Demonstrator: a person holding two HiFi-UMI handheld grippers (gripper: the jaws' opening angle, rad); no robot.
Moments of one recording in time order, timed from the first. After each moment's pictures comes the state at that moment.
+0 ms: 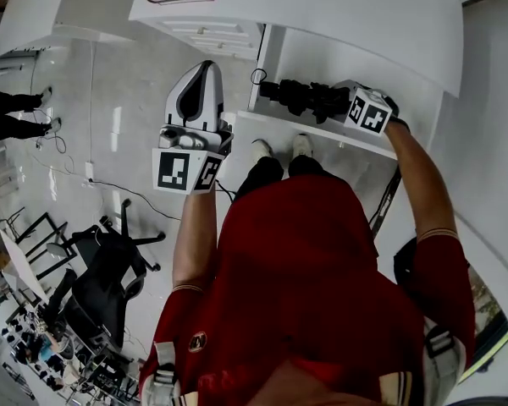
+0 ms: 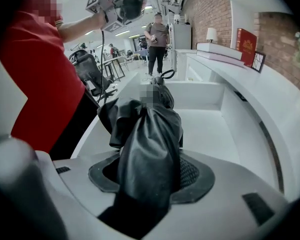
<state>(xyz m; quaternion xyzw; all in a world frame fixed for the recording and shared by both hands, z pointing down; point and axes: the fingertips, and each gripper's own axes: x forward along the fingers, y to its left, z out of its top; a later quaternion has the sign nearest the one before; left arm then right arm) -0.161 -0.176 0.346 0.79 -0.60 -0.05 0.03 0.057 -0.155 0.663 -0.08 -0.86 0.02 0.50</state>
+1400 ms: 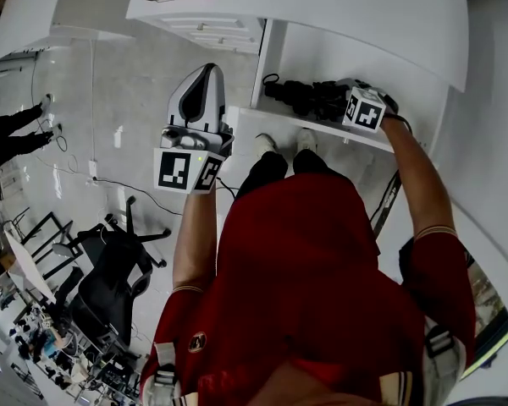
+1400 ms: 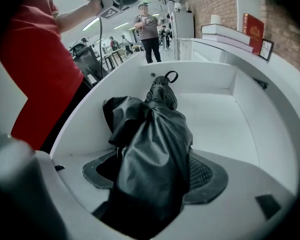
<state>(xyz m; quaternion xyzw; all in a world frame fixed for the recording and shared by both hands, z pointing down) -0.162 -0.177 0.369 0.80 -0.60 -0.03 0.06 0.063 -0.141 0.704 -0.11 -0.83 0.03 0.54</state>
